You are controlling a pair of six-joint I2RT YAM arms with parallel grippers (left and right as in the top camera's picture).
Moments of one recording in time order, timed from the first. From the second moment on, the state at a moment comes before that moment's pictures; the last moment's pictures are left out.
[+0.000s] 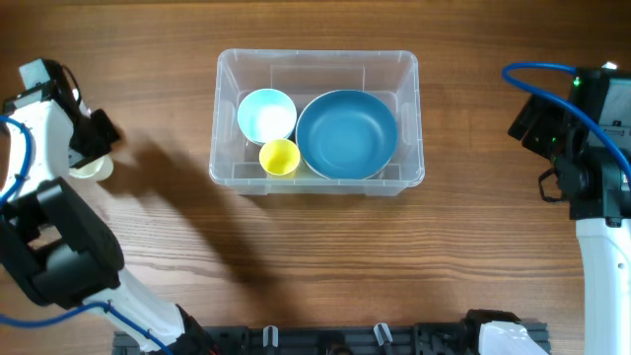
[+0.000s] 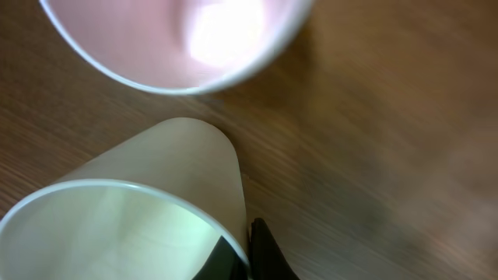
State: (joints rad) left arm 0.41 1.91 1.50 -0.94 -0.05 -0.17; right arm -0.08 1.20 1.38 -1.05 0.35 0.33
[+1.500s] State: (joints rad) left arm -0.54 1.68 1.54 -1.11 -0.01 -0.20; right arm -0.08 1.20 1.38 -1.05 0.35 0.33
